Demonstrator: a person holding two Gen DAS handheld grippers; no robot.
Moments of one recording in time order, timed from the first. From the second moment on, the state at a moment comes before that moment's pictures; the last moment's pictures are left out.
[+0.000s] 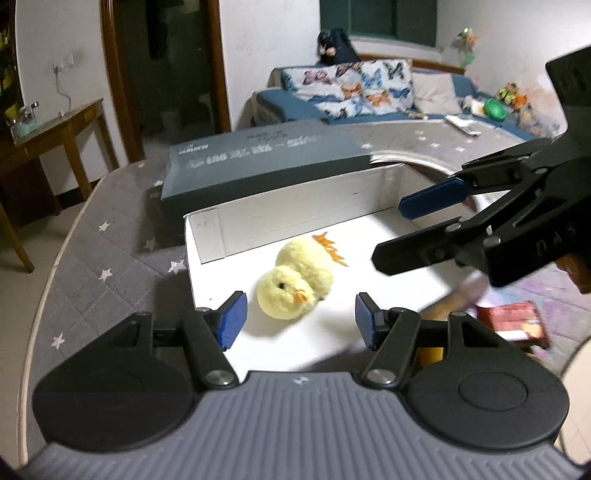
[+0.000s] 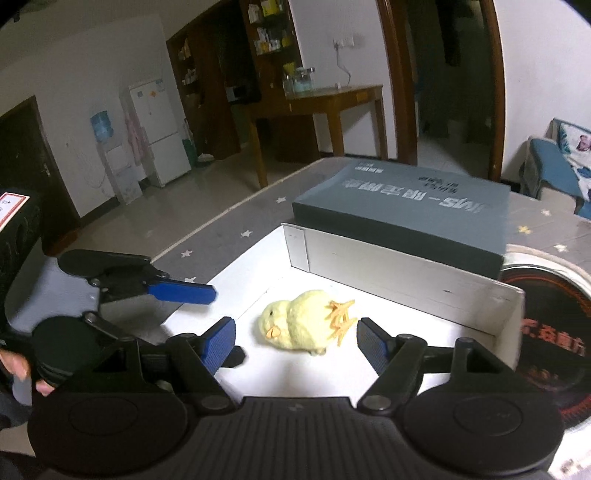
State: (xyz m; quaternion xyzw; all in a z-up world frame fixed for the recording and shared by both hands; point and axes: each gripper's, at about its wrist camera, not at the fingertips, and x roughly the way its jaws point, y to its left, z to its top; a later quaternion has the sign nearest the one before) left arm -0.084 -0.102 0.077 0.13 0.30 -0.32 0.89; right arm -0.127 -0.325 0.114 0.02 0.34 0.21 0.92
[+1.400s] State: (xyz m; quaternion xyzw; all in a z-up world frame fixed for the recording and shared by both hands) left arm -0.140 -0.112 0.034 0.16 0.36 -0.46 0.79; right arm -0.167 -0.349 0.062 0.09 0.44 0.22 0.87
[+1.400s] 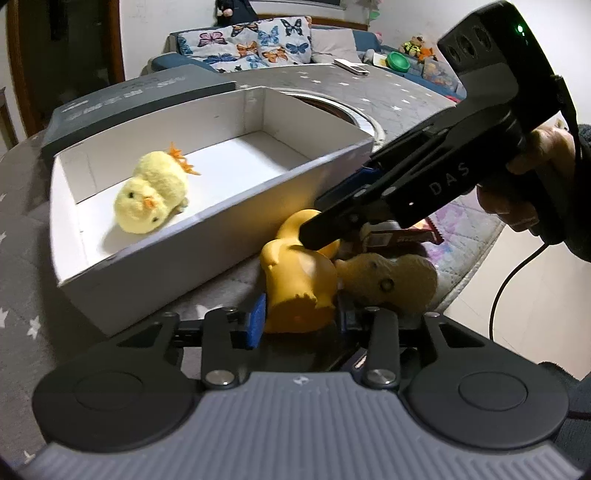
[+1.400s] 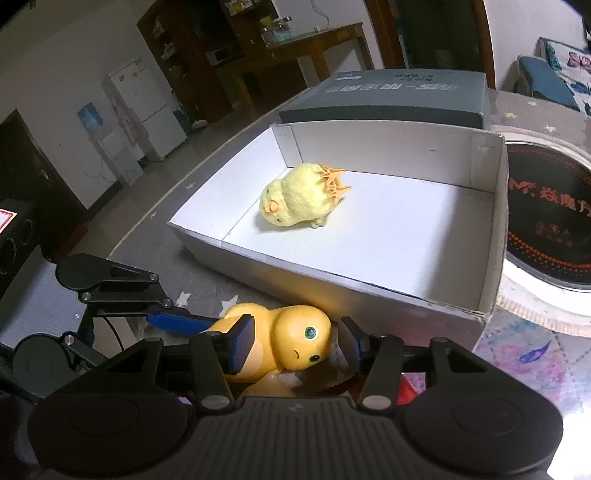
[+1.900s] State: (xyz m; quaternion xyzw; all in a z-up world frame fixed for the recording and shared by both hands) left arm -0.132 -0.107 0.030 0.14 0.36 -0.47 0.79; right arm -0.164 -0.362 0.050 0.16 0.45 0.24 0.85
